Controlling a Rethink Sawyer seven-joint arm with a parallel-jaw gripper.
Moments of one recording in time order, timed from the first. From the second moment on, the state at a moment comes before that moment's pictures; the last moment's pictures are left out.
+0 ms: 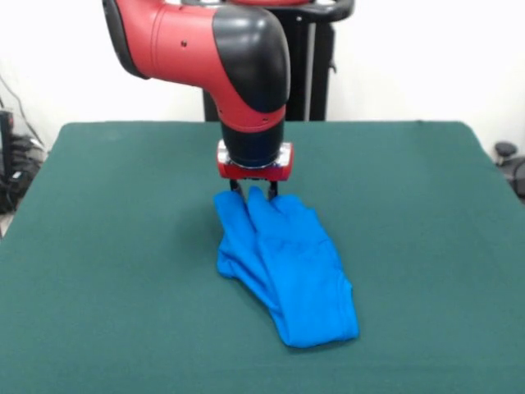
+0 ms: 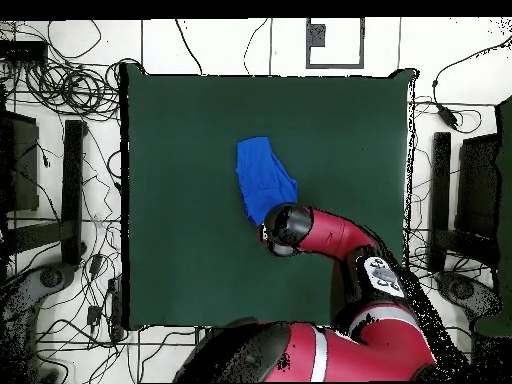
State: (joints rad) arm -0.29 -0.37 -0.03 1.64 -0.05 0.58 1.57
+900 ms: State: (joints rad) arm -0.29 -0.38 -0.03 1.64 -0.05 0.57 1.57
